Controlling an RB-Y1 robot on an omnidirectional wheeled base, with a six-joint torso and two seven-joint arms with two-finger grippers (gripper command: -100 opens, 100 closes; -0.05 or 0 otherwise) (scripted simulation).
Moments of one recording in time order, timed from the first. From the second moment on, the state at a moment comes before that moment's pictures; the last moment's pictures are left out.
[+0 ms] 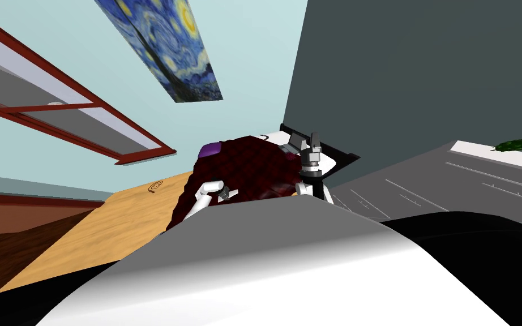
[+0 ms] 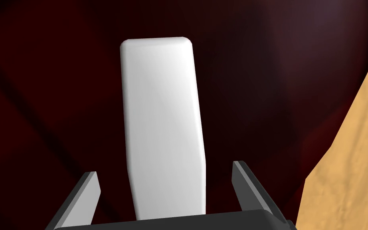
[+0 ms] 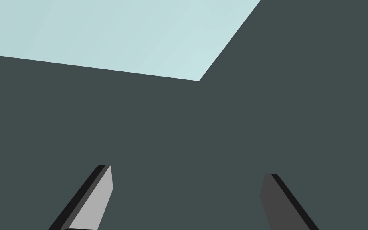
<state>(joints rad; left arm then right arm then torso) -0.02 0.44 -0.06 -1.39 0.43 1.39 0.26 0.47 -0.03 -0.02 -2.28 0.10 -0.49 0.08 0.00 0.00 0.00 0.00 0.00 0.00</state>
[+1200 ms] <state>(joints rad) -0.02 0.42 -0.07 -1.31 0.41 1.31 0.24 0.47 -0.03 -0.02 -2.28 0.10 -0.49 0.08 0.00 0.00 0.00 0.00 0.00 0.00</state>
